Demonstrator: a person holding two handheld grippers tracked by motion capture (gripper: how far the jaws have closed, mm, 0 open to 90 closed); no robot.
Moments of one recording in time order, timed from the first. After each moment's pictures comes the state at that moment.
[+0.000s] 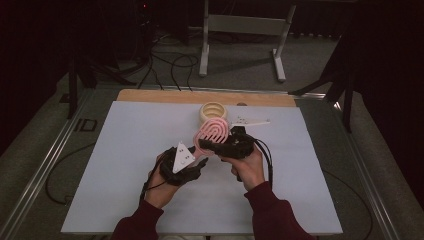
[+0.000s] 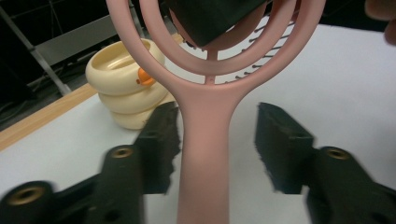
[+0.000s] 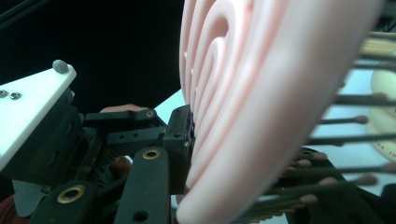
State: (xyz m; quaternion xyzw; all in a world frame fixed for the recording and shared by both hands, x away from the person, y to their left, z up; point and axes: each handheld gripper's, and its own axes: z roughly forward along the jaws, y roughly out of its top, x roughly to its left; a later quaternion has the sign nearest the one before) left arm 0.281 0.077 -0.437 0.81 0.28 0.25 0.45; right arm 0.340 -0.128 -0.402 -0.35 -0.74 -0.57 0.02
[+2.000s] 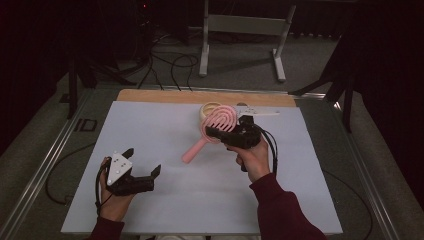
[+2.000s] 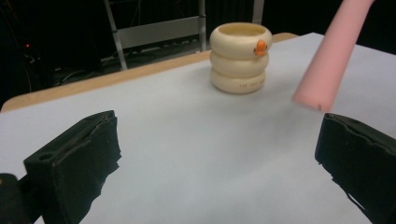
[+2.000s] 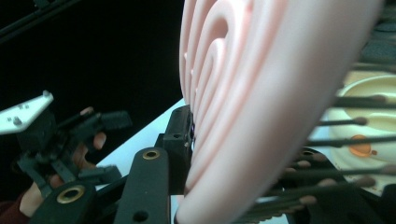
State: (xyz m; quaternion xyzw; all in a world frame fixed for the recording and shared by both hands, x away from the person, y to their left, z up) left arm 0.248 0.202 -0.458 0.72 0.41 0.30 0.48; right arm 0.355 -0.143 -0.382 -0.36 -0.72 -0.59 -0.01
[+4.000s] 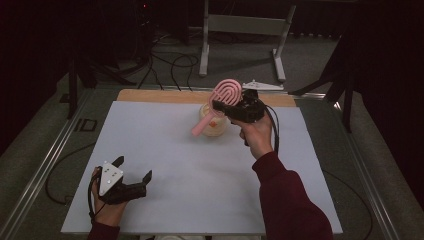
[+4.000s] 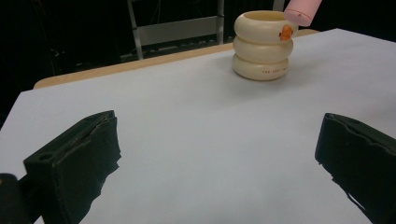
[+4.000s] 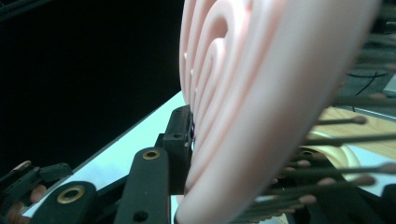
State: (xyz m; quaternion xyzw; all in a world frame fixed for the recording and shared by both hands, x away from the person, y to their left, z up) left arm 0.235 0.221 -0.477 0.70 0.43 0.32 0.47; right arm 0.404 -0.147 -0.345 -0.39 -0.72 -0.56 -0.09
